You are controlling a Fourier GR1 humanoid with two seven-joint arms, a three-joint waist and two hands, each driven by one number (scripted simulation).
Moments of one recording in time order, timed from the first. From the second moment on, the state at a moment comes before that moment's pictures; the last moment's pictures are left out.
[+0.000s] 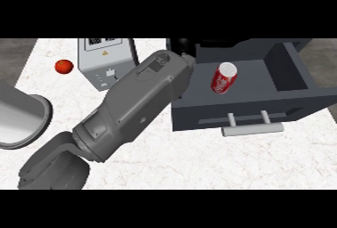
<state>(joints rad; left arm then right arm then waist) -1.40 0.00 -0.60 -0.48 1.01 0.78 -0.25 0.25 -0.11 -0.64 -2.36 -0.32 0.51 0.15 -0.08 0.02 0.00</state>
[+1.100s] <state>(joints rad) -1.41 0.01 -0.59 -0.52 1.03 0.80 -0.25 -0.14 -0.11 -0.11 -2.11 0.67 0.30 0.01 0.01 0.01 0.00</state>
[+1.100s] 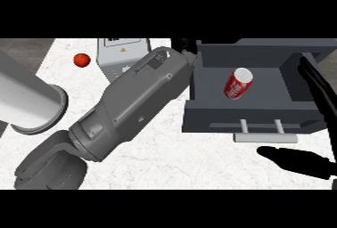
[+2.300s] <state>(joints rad) -1.27 0.26 -0.60 -0.81 0.91 0.83 -0.03 -0.64 -0.14 0.01 -1.05 1.19 -0.17 -0.11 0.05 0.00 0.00</state>
